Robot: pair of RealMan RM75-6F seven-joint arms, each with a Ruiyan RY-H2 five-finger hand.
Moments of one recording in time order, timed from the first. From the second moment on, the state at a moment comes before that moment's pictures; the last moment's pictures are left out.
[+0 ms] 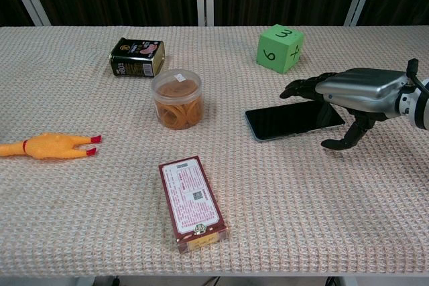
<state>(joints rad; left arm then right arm) -0.09 -1.17 -0.02 -1.53 1.56 1.51 -0.03 0.70 -1.42 0.05 -1.52 -1.27 0.79 -0.36</state>
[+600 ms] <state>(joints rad) -0.09 -1.17 -0.02 -1.52 1.55 1.50 -0.04 0.70 -1.44 0.04 -1.52 -1.27 0.82 -0.35</state>
